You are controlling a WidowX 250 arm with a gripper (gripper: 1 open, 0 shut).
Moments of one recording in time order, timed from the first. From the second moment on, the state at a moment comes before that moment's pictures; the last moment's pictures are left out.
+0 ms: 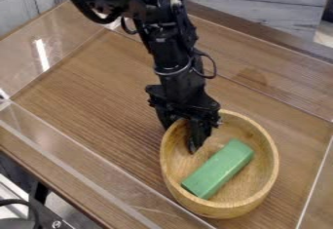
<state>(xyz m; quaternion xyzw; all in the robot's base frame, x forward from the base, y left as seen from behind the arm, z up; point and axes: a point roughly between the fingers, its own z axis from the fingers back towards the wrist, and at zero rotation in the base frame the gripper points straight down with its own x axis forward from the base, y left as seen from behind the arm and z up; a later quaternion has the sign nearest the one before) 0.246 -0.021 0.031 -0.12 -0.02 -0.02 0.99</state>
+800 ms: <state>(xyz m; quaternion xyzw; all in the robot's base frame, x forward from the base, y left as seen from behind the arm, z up) 0.230 -0.014 0.038 -0.13 0.05 -0.01 0.99</state>
